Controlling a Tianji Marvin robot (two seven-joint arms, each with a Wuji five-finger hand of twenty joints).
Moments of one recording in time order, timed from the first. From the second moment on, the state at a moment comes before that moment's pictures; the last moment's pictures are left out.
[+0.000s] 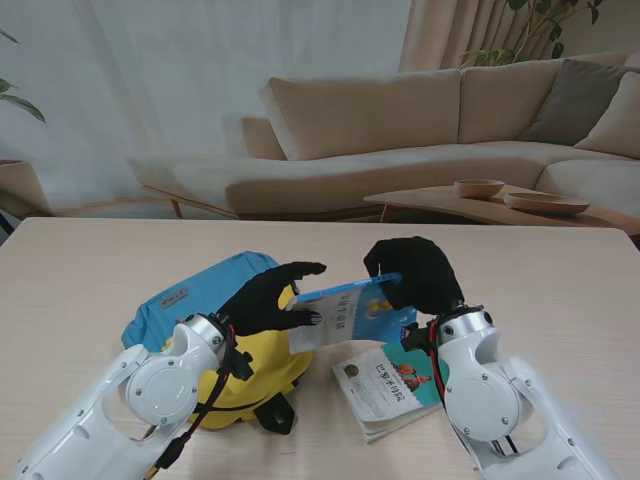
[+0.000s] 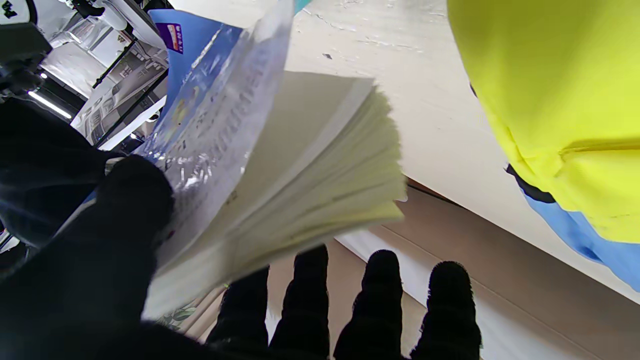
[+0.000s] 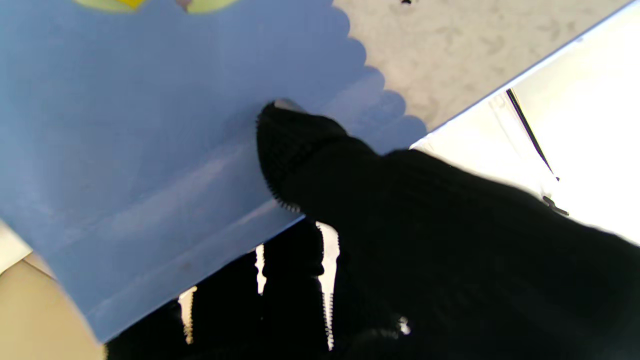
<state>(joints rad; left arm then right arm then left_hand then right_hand) 1.53 -1.09 -1.10 -1.78 0.42 -0.08 -0.11 -1.69 -1.14 1.26 -1.93 -0.56 -0.06 -0.24 0.54 -0.44 0.60 -0.10 0.19 0.11 0.44 0.36 0.33 0.16 0.28 0.40 0.22 0.31 0.20 0.48 0.05 0.41 0.23 0.76 0.84 -1.24 1.40 -0.18 1.08 -0.20 0.88 1.05 1.09 0.09 0.93 0.79 0.89 0.20 1.15 0.39 0.46 0.40 1.30 0.43</state>
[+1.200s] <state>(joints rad) 1.71 -1.14 -1.27 -1.87 0.32 -0.16 0.08 -1.75 -1.14 1.34 -1.95 -0.52 -0.16 -0.16 1.13 -0.37 0.31 -0.11 0.49 0.09 0.89 0.97 0.87 0.23 0.67 0.96 0.77 0.47 1.04 0.88 0.40 0.56 1.33 0.91 0.41 -0.63 1.00 -0.05 0.27 -0.07 0.59 0.48 0.33 0.07 0.65 0.34 0.39 0.05 0.42 0.30 0.07 0.32 0.96 0.25</state>
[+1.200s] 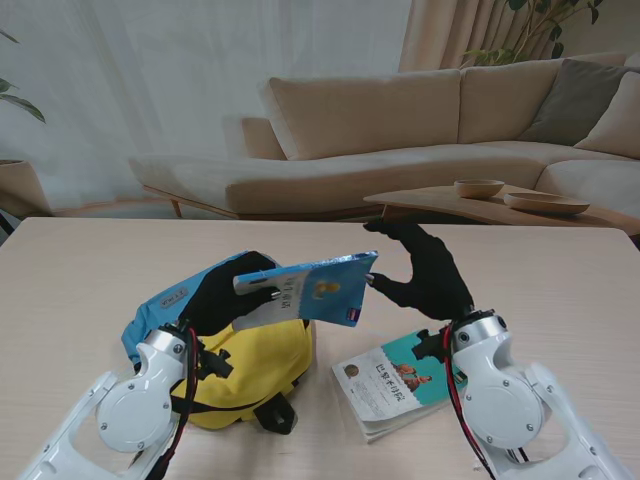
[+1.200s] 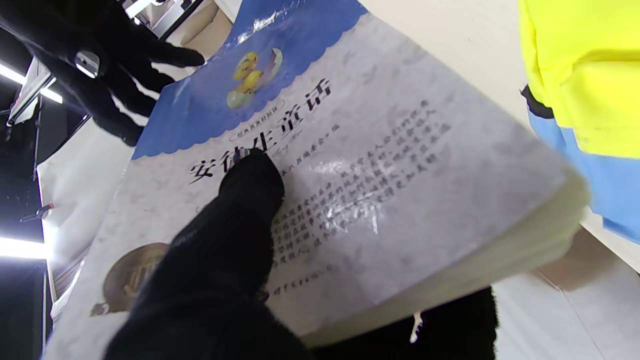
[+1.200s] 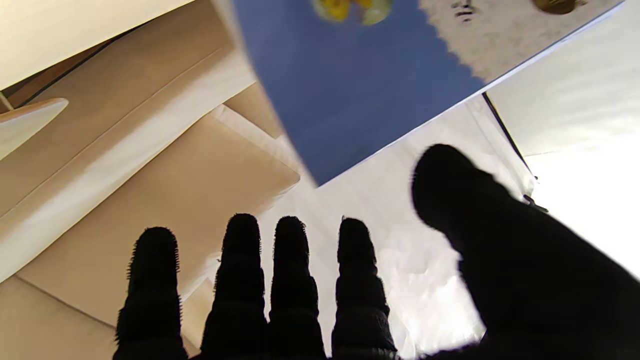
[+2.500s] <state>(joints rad) 1.67 -1.12 -1.24 -1.89 -0.06 -0.12 -0.13 -1.75 -1.17 1.25 -1.85 0.21 -0.23 -0.04 1.13 -0.38 0.31 -0.11 0.50 0.09 0.89 1.01 0.87 0.24 0.69 0.97 0.77 0.47 1.05 0.89 0.38 0.57 1.33 0.92 0.73 -0.76 1.15 -0.25 0.86 -0.04 0.94 0.18 1.12 0.10 0.58 0.30 1.02 0.16 0.58 0.32 0.61 0.30 1.21 0.31</state>
